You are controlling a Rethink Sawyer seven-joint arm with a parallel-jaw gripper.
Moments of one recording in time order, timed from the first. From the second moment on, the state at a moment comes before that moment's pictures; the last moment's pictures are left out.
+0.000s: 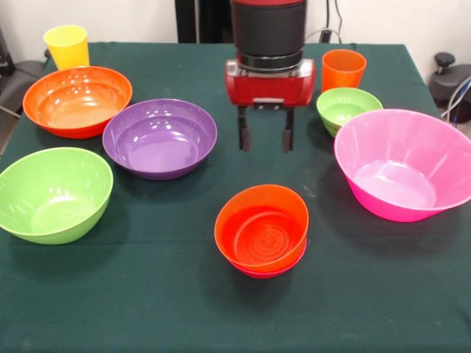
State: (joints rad) arm -0.54 -0.60 0.56 1.55 -0.68 0.59 2.20
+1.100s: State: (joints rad) arm -0.45 -0.64 0.51 1.60 -0.62 0.59 2.20
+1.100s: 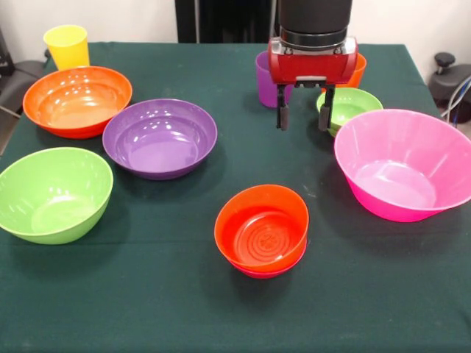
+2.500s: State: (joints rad) arm -0.33 -0.65 0.39 1.66 -0.50 0.59 2.20
